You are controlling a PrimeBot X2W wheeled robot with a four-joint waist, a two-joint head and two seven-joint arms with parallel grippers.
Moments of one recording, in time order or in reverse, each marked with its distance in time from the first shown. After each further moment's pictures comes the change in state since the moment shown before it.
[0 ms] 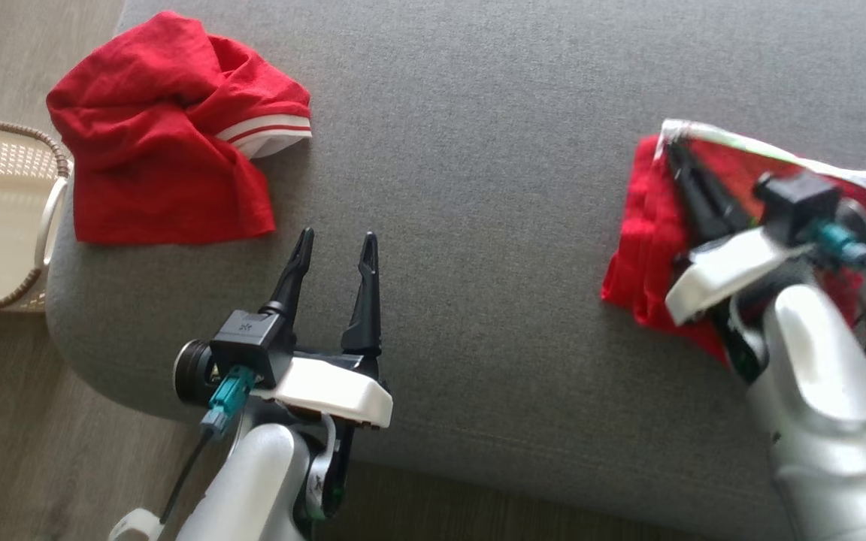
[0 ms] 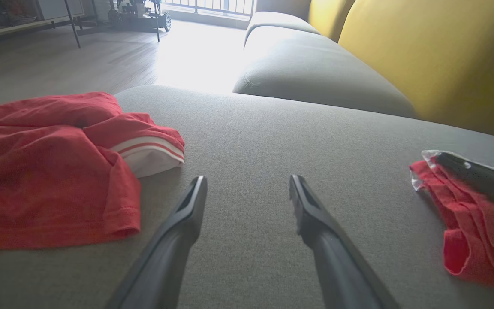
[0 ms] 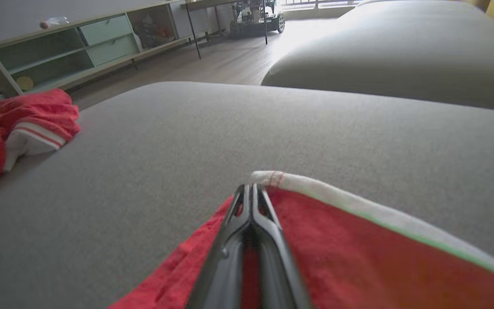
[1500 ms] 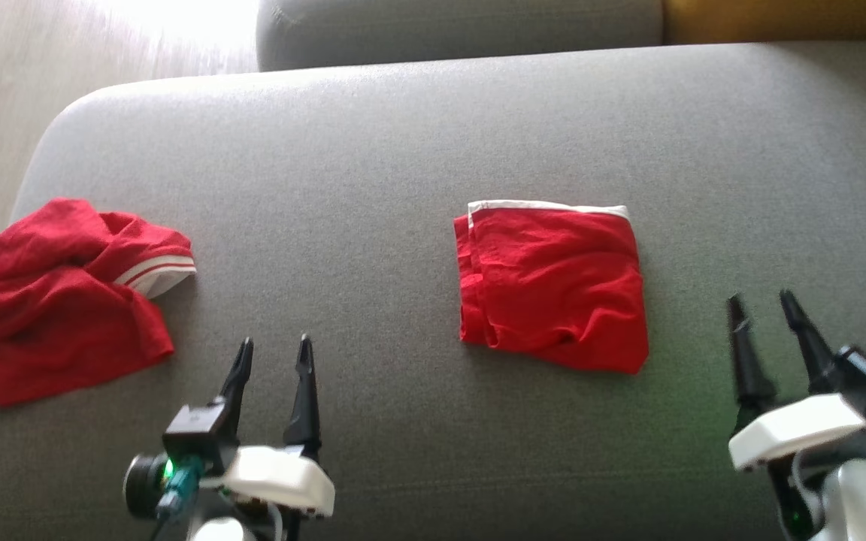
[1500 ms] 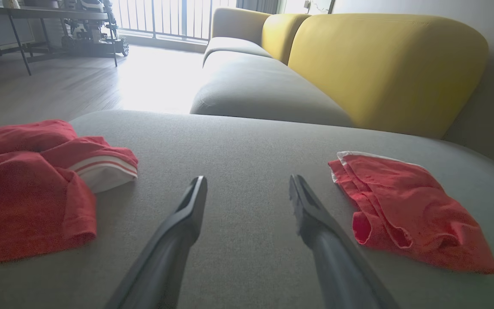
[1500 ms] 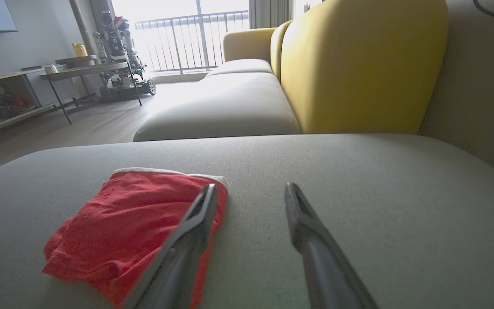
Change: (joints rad) left arm 0.212 0.001 0.161 0.038 0.052 -0.047 0.000; right arm 0.431 0.052 -0.253 -0.270 -0.007 0.000 0.000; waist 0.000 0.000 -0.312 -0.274
